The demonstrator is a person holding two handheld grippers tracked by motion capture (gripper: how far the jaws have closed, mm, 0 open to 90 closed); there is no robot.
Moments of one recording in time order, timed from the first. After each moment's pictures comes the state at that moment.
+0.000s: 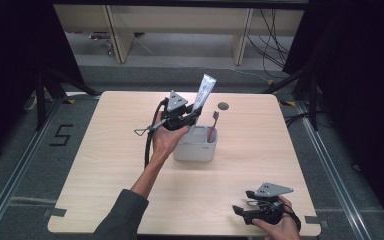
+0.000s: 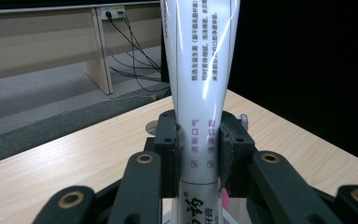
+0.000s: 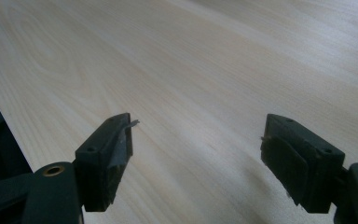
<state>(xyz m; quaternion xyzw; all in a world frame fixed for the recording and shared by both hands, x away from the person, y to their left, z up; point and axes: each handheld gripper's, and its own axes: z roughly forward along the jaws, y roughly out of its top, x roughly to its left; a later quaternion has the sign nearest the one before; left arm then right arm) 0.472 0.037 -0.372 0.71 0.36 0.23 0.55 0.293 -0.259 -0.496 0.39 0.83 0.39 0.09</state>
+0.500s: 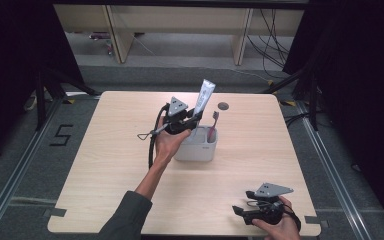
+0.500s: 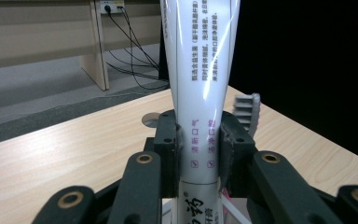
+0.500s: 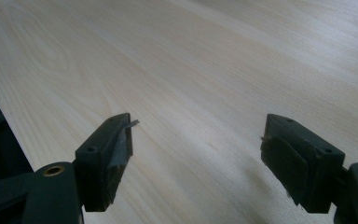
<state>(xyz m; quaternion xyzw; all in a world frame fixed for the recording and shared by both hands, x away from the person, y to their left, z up) 0.478 0.037 -0.400 0.71 0.37 0.22 0.56 0.293 -0.259 -0.496 0.39 0.83 0.39 0.09</state>
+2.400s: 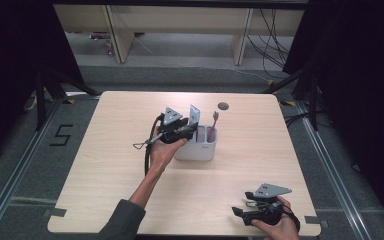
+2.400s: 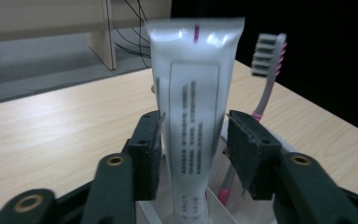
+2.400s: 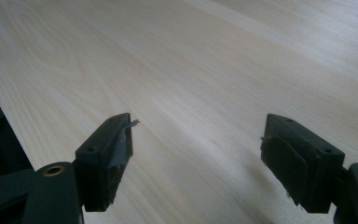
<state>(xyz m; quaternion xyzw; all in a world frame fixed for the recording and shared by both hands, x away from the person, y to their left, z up) 0.462 0.051 -0.417 0.71 0.40 0.21 0.53 0.292 -0.258 -0.498 0.39 0.83 0.38 0.09</state>
